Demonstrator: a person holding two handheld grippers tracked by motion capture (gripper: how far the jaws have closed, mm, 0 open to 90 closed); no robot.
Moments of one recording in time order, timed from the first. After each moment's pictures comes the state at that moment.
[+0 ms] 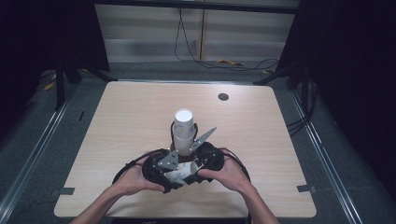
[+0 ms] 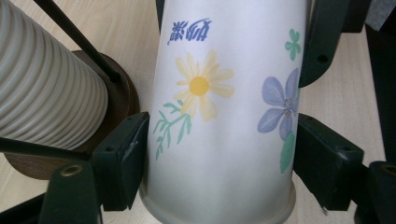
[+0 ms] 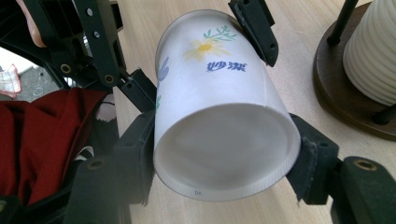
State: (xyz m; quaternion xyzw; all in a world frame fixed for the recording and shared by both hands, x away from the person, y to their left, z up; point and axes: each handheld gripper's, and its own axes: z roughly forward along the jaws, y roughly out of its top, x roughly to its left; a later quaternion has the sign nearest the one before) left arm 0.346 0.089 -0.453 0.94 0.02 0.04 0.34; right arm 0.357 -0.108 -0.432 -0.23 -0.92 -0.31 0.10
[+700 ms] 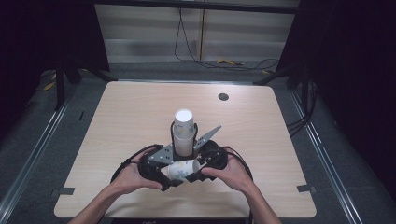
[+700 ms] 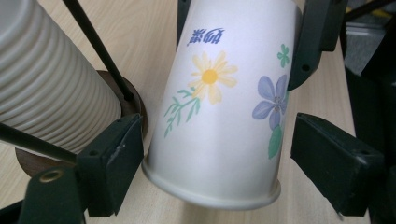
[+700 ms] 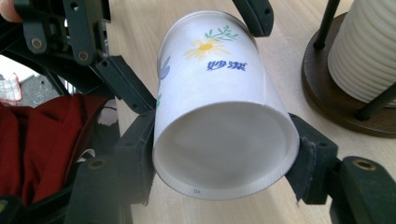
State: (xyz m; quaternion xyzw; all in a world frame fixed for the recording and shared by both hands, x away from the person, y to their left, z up) left arm 0.350 0.102 -0.444 0.91 0.06 0.02 0.41; right arm 0.357 -0.118 -0.426 -0.23 -0.91 -0.33 0.09
